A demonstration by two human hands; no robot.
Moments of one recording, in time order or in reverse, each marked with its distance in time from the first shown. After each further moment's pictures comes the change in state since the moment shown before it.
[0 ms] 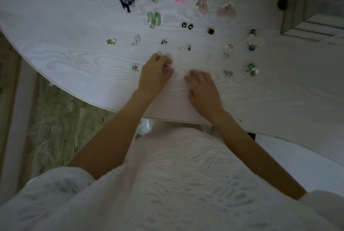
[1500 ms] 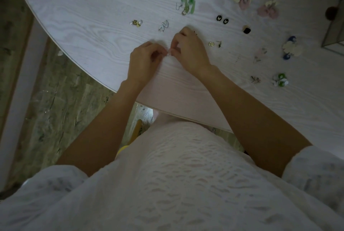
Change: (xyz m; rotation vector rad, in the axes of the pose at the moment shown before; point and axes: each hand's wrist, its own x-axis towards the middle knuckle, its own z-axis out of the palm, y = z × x) left_hand -0.009 -0.057 -0.046 -0.052 0.134 -0.112; right_hand 0.127 -0.069 0.009 0.157 -0.090 -0.162
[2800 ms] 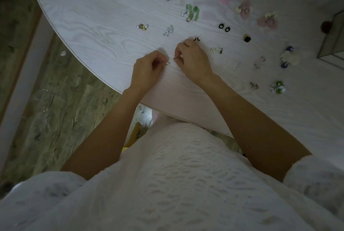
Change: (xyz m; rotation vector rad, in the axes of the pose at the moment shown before) left_hand -0.019 -0.002 0.000 -0.177 -0.038 -0.167; right_hand -0.014 -0.004 0.000 -0.048 -0.039 -0.028
